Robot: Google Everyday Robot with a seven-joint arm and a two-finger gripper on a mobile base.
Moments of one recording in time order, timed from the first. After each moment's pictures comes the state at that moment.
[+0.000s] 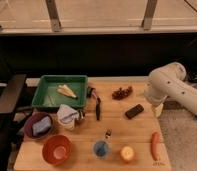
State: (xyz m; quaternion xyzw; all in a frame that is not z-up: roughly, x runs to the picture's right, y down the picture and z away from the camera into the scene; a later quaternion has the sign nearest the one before) arm 0.271 0.094 0.741 -0.26 -0.06 -0.25 0.93
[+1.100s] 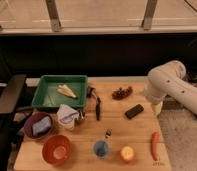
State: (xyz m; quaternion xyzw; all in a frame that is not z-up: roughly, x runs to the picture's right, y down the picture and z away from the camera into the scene) arm 0.254 0.070 0.732 -0.24 -0.07 -0.29 0.93
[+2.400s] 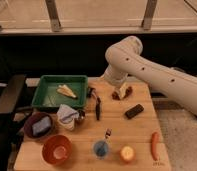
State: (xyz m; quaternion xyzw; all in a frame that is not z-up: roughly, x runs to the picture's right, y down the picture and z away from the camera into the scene) arm 0.076 0.003 0.699 -0.19 -0.15 -0.40 0.88
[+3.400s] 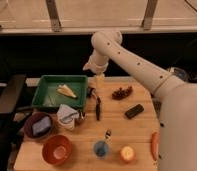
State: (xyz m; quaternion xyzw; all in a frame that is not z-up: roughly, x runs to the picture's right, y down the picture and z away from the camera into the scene) arm -0.030 -0.056 0.786 -0.23 -0.21 -0.22 0.92
